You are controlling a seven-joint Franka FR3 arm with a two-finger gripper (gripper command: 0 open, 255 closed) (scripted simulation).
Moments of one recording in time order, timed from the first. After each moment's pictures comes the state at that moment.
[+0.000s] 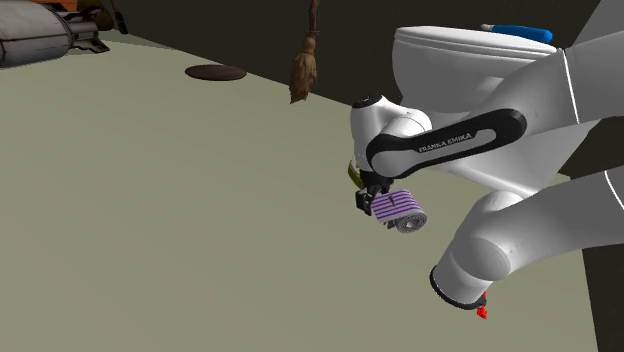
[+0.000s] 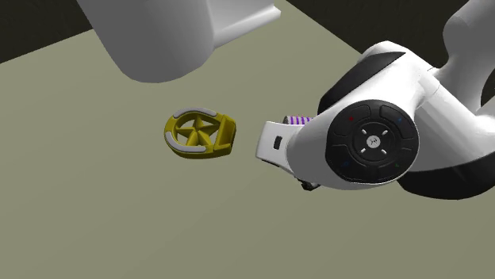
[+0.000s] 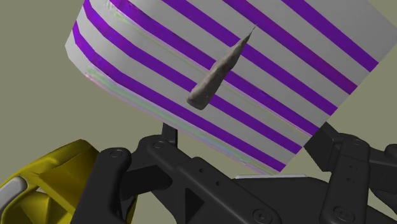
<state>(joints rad) -0.14 -0.65 0.10 -2.84 -0.21 1.99 0.24</state>
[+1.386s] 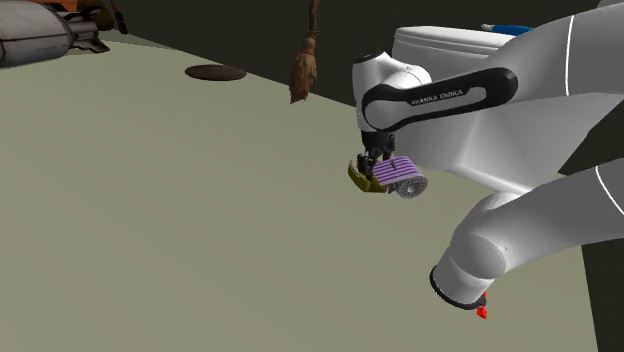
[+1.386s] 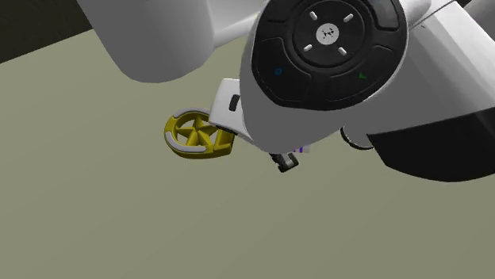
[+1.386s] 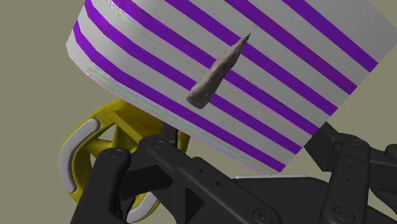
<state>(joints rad) -0.20 -0.58 0.02 -2.58 -0.26 1.83 0.11</state>
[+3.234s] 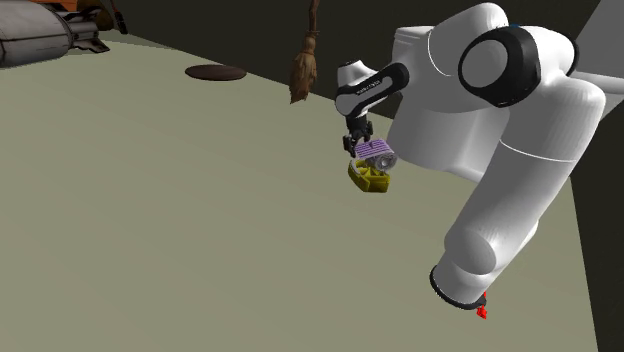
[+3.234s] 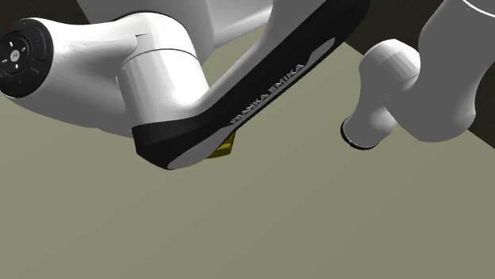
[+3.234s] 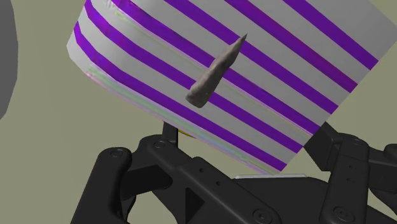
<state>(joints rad) -0.33 0.09 -0.14 -2.08 -0.33 2.05 -0.10</state>
